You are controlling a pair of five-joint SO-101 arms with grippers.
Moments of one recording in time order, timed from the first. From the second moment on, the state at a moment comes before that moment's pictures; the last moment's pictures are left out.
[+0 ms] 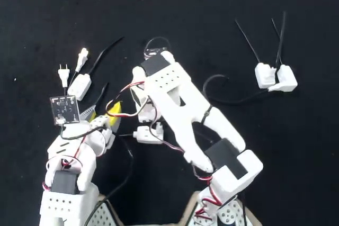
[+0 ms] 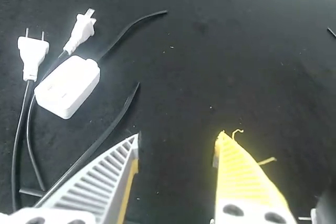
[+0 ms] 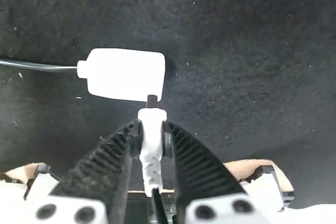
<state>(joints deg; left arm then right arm) 1.4 -103.7 93.8 45.4 13.4 -33.8 9.4 2.0 98.9 -30.4</state>
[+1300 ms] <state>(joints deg) 1.3 -103.7 93.8 45.4 13.4 -33.8 23.0 -2.0 95.3 -34.2</state>
